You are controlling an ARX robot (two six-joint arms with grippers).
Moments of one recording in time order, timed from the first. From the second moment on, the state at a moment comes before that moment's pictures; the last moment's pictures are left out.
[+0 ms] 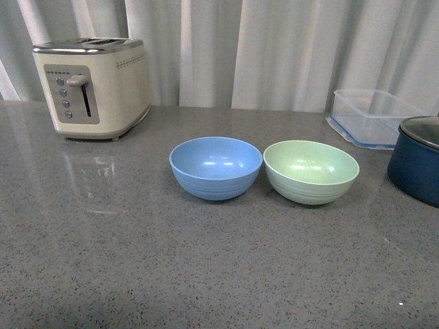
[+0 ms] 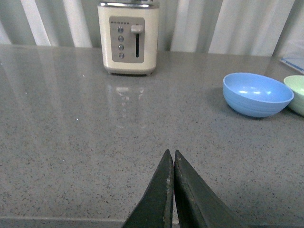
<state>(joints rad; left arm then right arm) 0.00 0.04 0.02 0.01 0.00 -0.01 0.00 0.00 0.01 0.00 0.00 0.00</state>
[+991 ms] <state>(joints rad) 0.00 0.00 0.02 0.00 0.00 -0.01 0.11 0.59 0.39 0.01 -0.04 0.03</state>
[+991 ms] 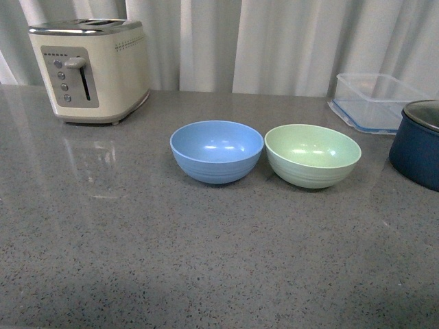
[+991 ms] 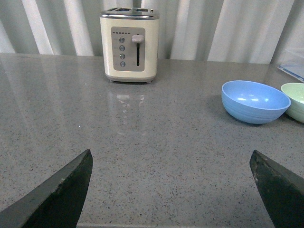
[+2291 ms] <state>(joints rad) 0.00 0.00 0.02 0.00 0.00 -0.01 0.17 1.99 1.37 -0.27 0.16 0.46</state>
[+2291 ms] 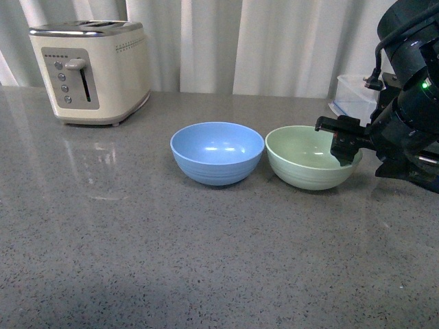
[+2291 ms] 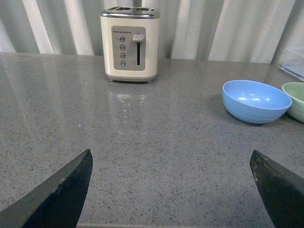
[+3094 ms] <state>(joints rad) 0.00 0.00 0.02 0.00 0.00 -0.01 0.37 1.80 1.47 -0.23 0.16 0.42</state>
